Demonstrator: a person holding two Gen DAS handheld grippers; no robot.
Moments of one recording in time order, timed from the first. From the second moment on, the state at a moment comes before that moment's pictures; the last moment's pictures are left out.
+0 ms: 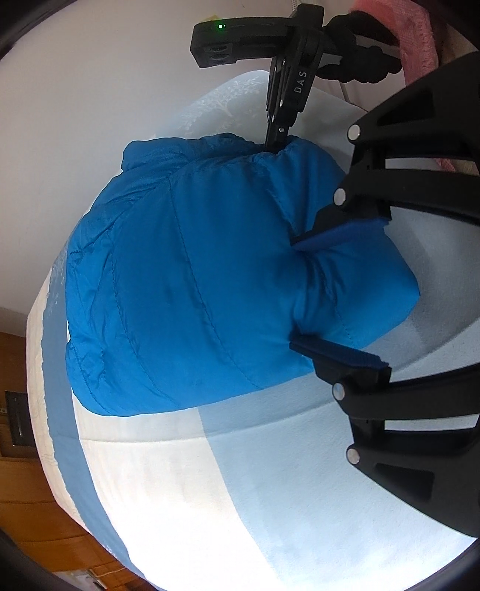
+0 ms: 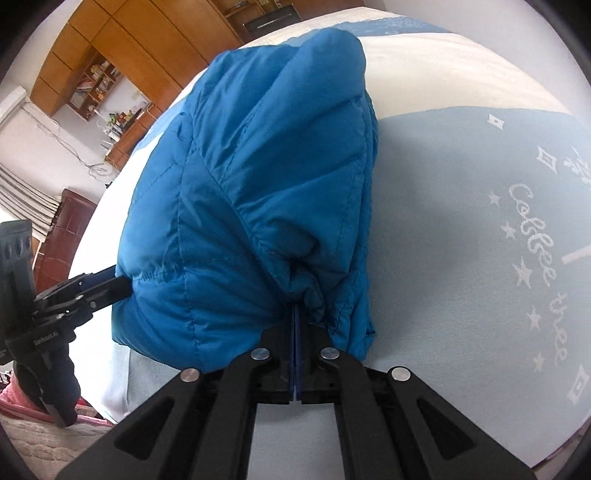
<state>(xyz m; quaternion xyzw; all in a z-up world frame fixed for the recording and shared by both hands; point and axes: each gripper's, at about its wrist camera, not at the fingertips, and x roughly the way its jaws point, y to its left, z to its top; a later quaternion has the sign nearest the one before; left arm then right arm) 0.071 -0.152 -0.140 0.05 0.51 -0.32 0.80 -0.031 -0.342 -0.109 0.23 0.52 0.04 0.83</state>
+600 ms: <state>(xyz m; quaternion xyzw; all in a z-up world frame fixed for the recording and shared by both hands) 0.100 -0.136 -0.088 0.00 0.53 -0.25 0.81 -0.033 -0.357 -0.032 0.21 0.47 0.04 0.85</state>
